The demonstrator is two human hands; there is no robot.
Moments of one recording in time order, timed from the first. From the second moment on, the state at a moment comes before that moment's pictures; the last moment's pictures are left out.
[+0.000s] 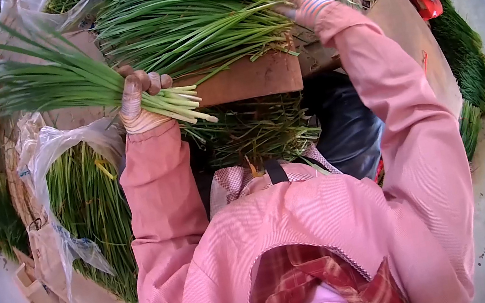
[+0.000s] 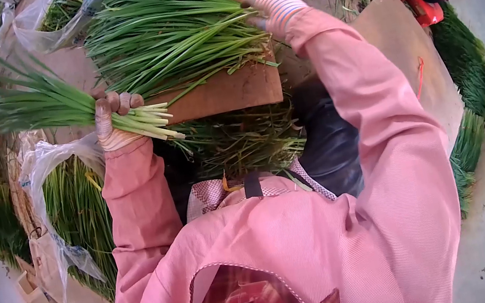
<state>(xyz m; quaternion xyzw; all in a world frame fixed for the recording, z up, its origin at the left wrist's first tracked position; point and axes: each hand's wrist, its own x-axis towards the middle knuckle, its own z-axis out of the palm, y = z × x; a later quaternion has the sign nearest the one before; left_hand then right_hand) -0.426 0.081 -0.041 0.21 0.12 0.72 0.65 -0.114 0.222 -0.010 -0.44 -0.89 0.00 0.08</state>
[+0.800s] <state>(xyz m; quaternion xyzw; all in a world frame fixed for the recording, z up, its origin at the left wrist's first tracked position) -0.360 -0.033 -0.041 0.06 0.28 0.73 0.63 -0.113 0.117 0.102 -0.43 -0.50 0.44 0.61</state>
